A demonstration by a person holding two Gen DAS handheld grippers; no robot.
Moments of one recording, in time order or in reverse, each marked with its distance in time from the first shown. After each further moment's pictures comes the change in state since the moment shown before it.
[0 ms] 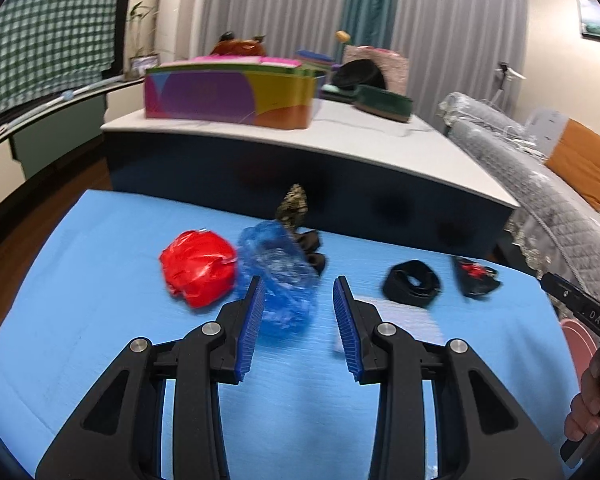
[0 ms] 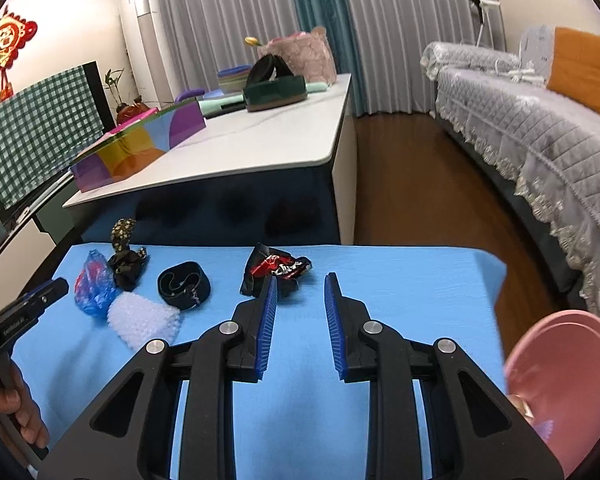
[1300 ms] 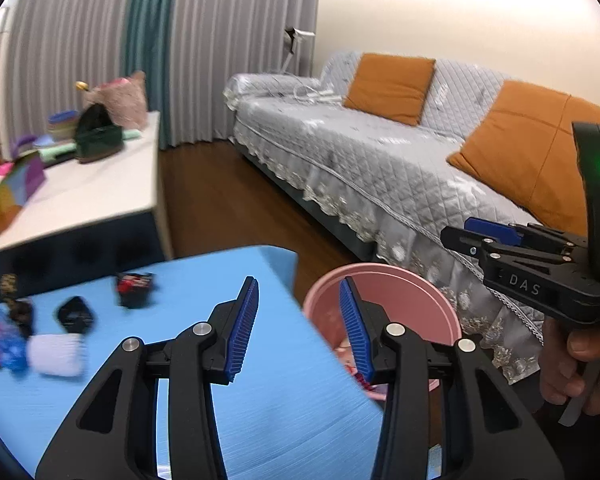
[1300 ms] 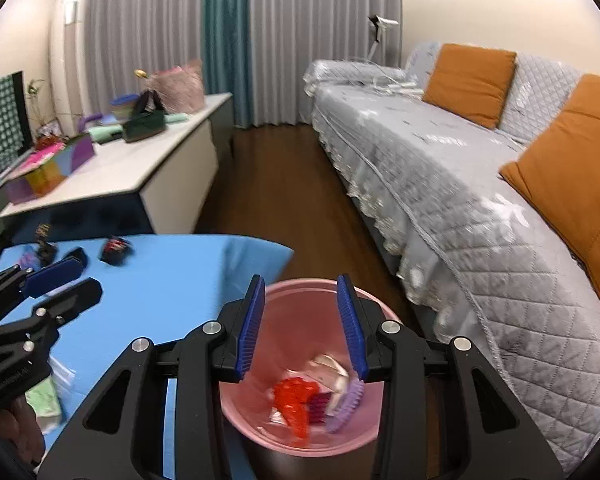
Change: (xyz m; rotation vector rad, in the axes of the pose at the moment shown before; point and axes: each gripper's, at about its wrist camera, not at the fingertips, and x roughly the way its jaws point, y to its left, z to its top) left arm -0.116 -0.271 -0.042 0.426 -0.004 -0.546; right arm -0.220 -0.126 -0.023 0.032 -0.089 -0.381
